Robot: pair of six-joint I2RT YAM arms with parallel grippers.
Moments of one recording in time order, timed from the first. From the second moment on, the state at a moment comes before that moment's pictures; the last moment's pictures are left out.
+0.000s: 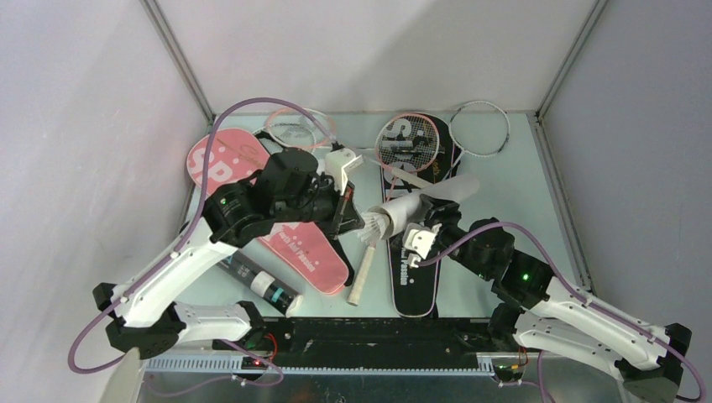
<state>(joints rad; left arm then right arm) -0.93 1.17 1.53 -0.93 0.22 -0.27 0.98 0.71 0.68 -0.14 0.15 -0.88</state>
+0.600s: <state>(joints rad) -0.92 1.17 1.47 -0.84 0.14 -0.29 0.98 0.70 0.67 -0.13 0.13 -0.84</state>
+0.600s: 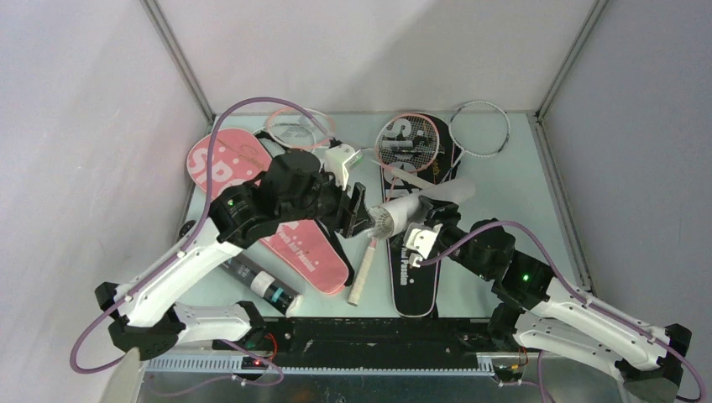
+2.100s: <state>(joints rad) -0.53 1.21 1.13 -0.48 -0.03 -0.46 0.89 0.53 0.67 -0.06 0.30 -0.60</state>
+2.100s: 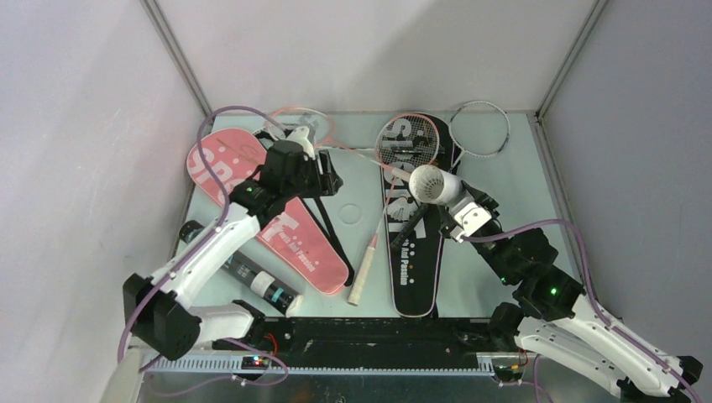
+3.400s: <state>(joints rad) -0.82 1.93 1.26 0.06 -0.09 -0.14 0.88 0.42 0.67 -0.07 0.37 -0.60</state>
